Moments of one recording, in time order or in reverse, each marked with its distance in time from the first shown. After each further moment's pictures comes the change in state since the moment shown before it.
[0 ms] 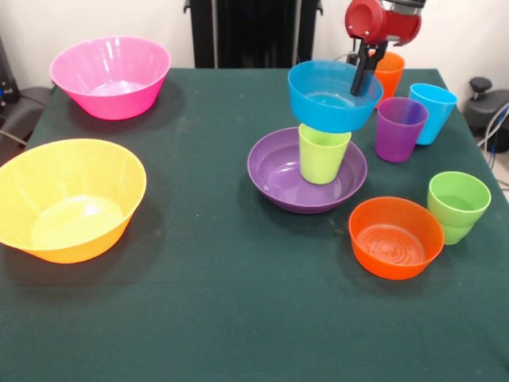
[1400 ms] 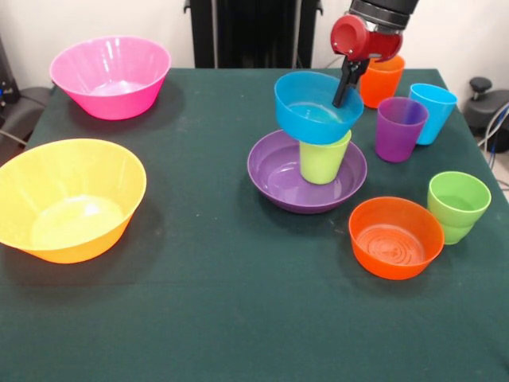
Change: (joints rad) arm 0.004 0.084 -0.009 -0.001 0.009 0.000 0.000
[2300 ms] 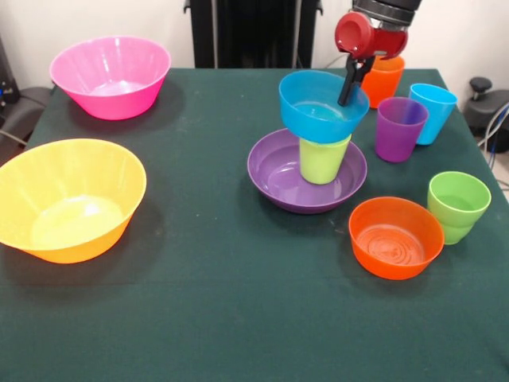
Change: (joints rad) arm 0.000 -0.020 0.000 0.000 0.009 0.000 0.000
